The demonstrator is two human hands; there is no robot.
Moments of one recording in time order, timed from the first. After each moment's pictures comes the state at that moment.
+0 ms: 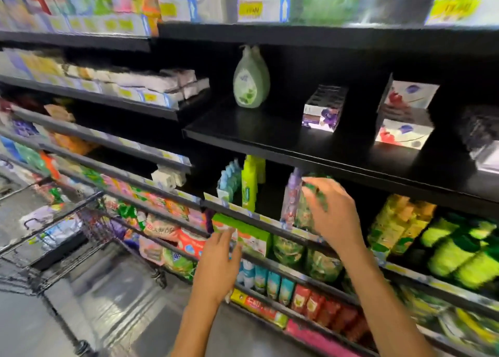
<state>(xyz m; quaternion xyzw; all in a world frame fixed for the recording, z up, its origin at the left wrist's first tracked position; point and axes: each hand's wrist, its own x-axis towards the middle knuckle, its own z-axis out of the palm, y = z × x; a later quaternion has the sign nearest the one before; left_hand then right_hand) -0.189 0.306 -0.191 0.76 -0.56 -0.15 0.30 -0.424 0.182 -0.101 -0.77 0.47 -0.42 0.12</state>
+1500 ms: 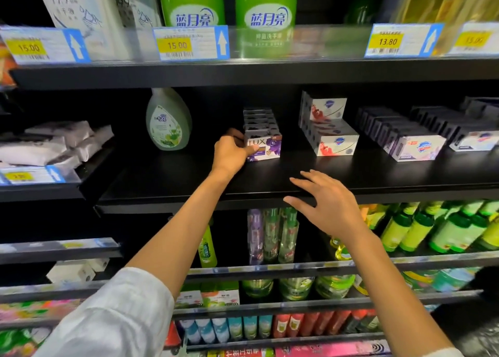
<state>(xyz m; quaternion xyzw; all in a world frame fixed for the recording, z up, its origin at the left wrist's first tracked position) -0.231 -0.035 -0.012 0.54 -0.64 -0.31 0.45 -0.441 0.126 -0.056 -0.72 0.66 -0.23 -0.06</state>
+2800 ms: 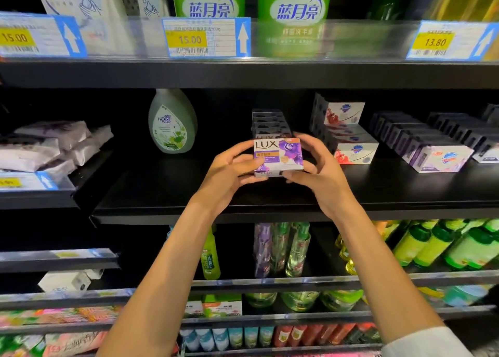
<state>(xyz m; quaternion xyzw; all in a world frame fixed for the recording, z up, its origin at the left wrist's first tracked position) -0.190 0.016 -0.009 0.31 -0.57 -0.61 0.45 -0.402 0.065 -0.015 -0.56 0.43 -0.58 0.39</state>
